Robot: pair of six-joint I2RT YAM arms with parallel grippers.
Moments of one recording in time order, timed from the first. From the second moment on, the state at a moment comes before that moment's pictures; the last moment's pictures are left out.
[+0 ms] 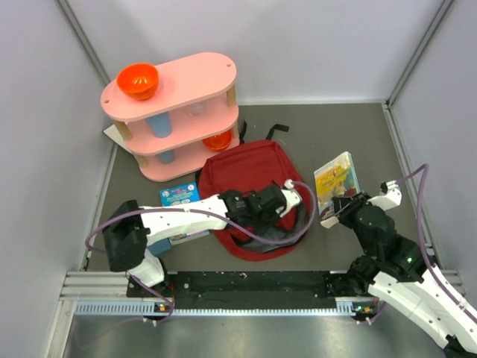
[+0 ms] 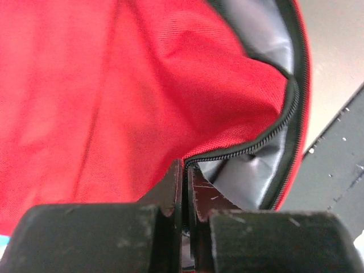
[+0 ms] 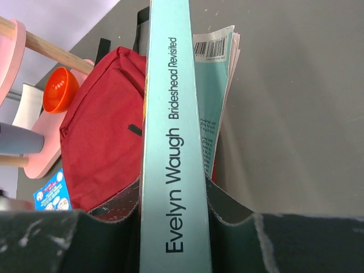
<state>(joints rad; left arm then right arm) -1.17 1.61 1.19 -0.58 -0.08 -0.10 0.74 0.32 0.56 -0.67 0.64 0.94</state>
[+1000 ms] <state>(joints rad) -0.93 1.30 1.37 -0.48 -0.17 -0.21 0.74 0.02 0.46 -0.78 0.30 1.22</state>
